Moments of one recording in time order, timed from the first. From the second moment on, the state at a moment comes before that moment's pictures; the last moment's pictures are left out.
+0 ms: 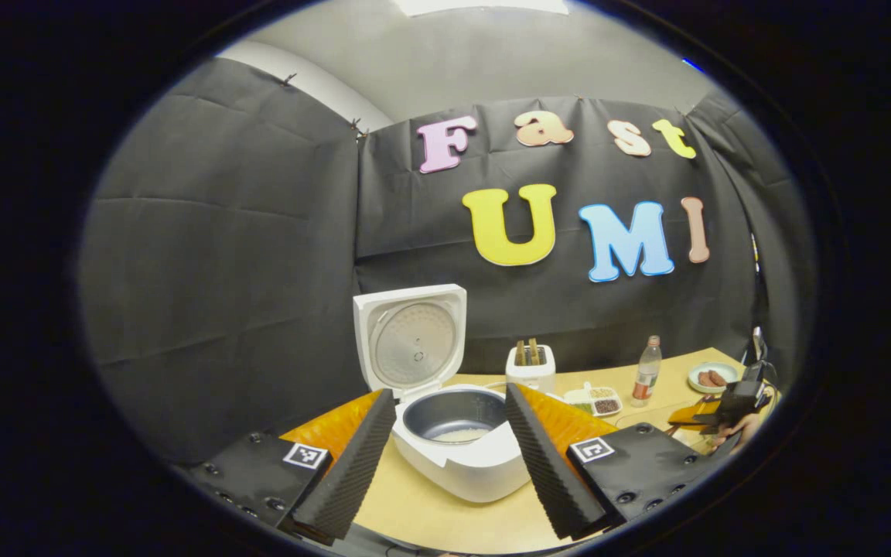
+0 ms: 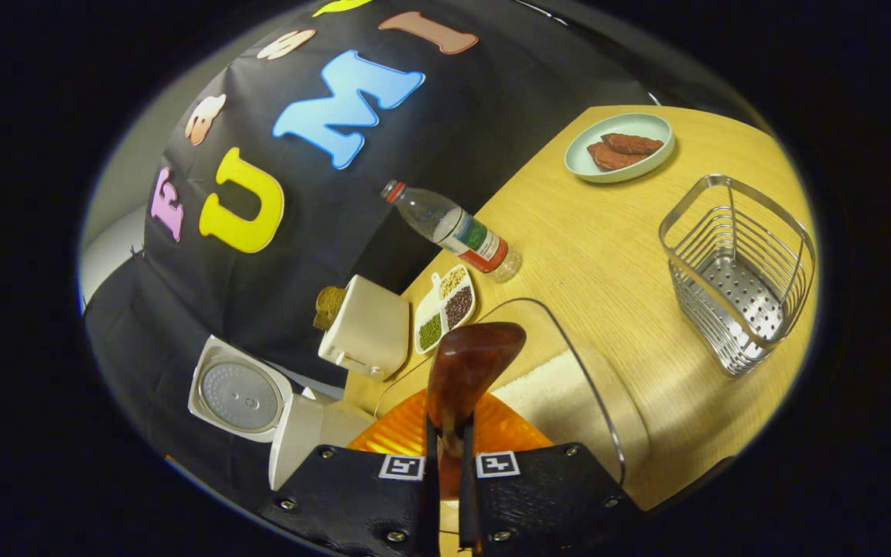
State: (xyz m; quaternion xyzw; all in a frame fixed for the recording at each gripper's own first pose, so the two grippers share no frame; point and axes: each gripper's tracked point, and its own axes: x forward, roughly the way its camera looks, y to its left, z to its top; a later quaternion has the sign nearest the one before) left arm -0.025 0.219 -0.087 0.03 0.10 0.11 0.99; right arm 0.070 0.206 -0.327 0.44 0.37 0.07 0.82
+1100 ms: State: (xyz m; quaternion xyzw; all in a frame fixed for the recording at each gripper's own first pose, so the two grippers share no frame) left arm -0.061 0.288 -0.094 0.00 0.09 0.17 0.98; right arm 0.100 0.331 -0.201 0.57 0.33 0.21 0.72
